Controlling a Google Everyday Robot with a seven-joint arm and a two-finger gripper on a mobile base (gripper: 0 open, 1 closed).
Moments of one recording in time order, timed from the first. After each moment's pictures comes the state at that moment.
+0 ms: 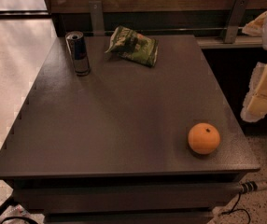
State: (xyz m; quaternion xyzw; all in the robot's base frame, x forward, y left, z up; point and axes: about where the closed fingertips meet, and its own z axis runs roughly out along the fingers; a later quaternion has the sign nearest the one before) arm 0.438 -0.212 0.991 -0.60 0.78 -0.05 0.18
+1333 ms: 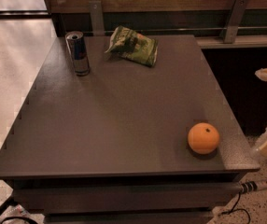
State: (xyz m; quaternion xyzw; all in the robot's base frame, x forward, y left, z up) arm 0.406 -0.242 0.919 -0.55 0.78 0.09 0.29
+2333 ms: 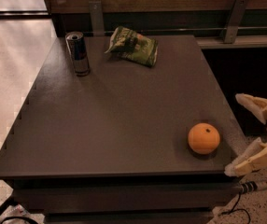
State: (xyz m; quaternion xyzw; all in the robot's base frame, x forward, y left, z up) arm 0.402 -0.217 0.863 -0.50 0.72 0.21 0.43
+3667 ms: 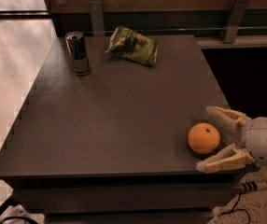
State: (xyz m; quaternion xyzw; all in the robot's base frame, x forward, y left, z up) arm 0.408 -0.174 0.832 -0.49 0.66 0.28 0.49
